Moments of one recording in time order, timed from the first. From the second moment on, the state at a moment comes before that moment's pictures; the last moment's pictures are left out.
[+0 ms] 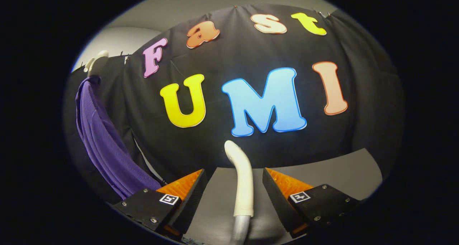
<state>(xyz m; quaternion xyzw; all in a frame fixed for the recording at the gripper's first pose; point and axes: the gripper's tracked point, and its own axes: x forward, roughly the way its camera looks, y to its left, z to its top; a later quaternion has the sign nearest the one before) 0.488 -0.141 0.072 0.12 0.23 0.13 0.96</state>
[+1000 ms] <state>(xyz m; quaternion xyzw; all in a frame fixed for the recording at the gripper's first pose) 0.510 -0.115 -0.035 0.29 0.44 0.18 0.83</state>
